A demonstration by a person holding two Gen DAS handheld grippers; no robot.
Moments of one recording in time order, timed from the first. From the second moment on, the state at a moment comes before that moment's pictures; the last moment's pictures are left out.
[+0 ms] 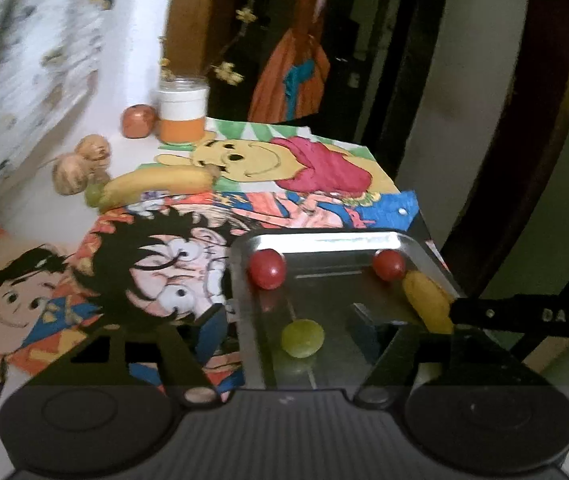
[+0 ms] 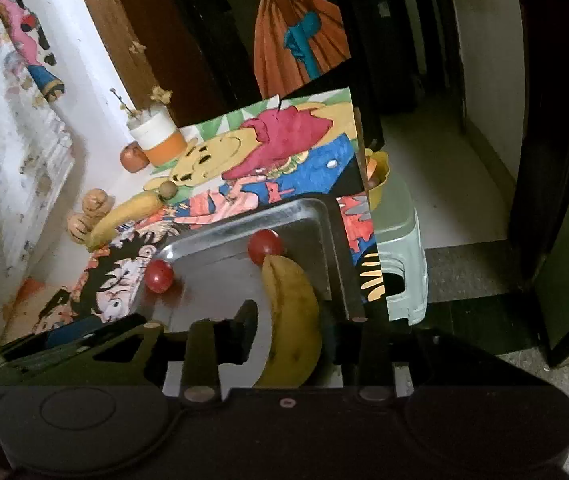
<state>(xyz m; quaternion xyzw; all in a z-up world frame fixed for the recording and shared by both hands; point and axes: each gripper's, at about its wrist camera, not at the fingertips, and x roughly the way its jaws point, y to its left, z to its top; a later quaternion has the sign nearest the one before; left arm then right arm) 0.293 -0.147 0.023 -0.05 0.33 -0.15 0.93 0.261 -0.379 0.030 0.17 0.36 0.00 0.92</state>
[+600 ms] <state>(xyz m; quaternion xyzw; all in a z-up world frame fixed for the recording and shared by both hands) 0.207 -0.078 0.041 -0.05 0.36 -0.08 0.93 0.174 -0.337 0.055 0.14 0.37 0.05 0.92</state>
